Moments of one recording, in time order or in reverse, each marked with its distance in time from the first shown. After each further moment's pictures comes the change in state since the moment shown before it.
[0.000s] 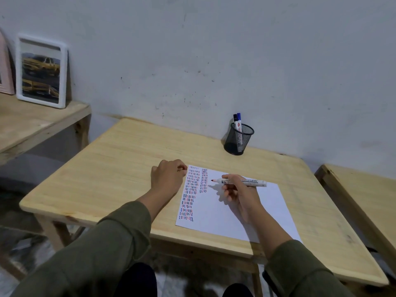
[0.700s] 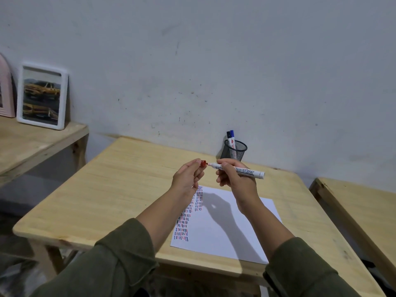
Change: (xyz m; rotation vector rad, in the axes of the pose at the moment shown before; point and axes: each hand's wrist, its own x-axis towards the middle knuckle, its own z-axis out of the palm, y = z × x) left_hand -0.006 0.087 -0.035 -1.481 -0.249 -0.503; right_hand 0.001 -0.061 0.035 -0.177 -0.047 -0.383
